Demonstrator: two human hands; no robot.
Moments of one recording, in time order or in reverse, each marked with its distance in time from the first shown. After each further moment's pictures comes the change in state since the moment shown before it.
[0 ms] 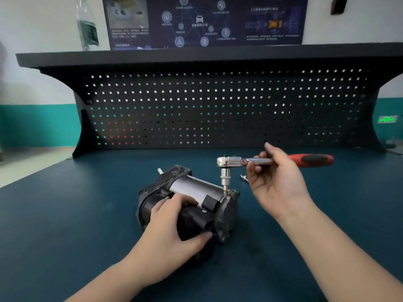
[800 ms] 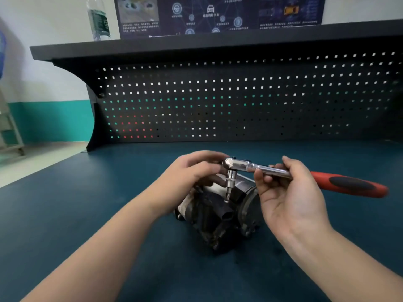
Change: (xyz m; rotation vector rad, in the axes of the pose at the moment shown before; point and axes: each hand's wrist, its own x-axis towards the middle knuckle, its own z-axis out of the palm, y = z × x) left_hand 0.073 -0.001 -0.026 -0.725 -0.248 -0.124; right_hand -0.025 0.042 -0.001 0.074 0.131 -0.153
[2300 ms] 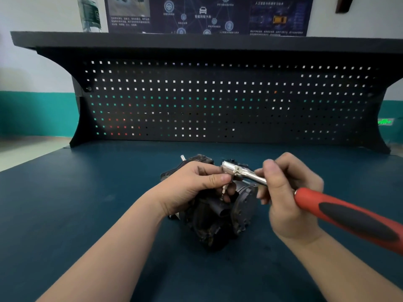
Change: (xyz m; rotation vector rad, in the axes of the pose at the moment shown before) left_hand 0.005 -0.002 0.016 -0.216 -0.249 -0.065; right_hand 0.002 -0.008 -0.022 -0.867 -0.607 -0.975
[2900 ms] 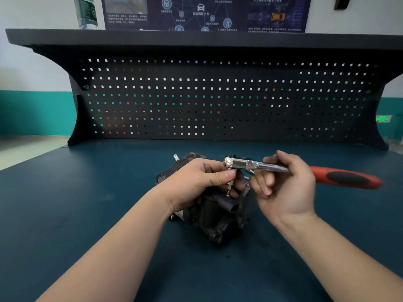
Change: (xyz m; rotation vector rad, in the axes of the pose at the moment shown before) left_hand 0.009 -0.003 0.005 -0.094 0.003 -0.029; right_hand 0.015 0.008 0.008 0.839 0.230 0.759
